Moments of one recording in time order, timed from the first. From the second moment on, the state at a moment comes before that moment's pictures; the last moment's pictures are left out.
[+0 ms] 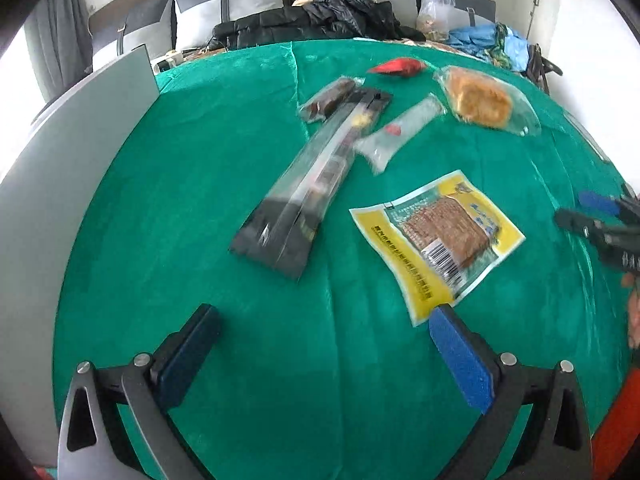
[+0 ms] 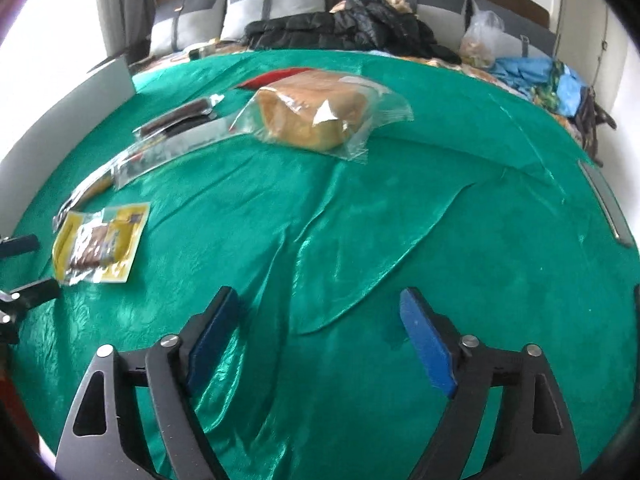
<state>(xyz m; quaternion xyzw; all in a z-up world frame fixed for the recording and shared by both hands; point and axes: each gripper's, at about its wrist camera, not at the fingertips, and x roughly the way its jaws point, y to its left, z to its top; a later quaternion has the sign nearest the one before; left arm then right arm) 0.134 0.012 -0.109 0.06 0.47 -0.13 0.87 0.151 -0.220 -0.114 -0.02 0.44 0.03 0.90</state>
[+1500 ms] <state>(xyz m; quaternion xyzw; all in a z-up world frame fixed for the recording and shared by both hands) 0.153 -0.004 -0.111 0.06 0.45 -0.14 0.88 0.150 -0.225 -0.116 -0.02 0.44 0.03 0.90</state>
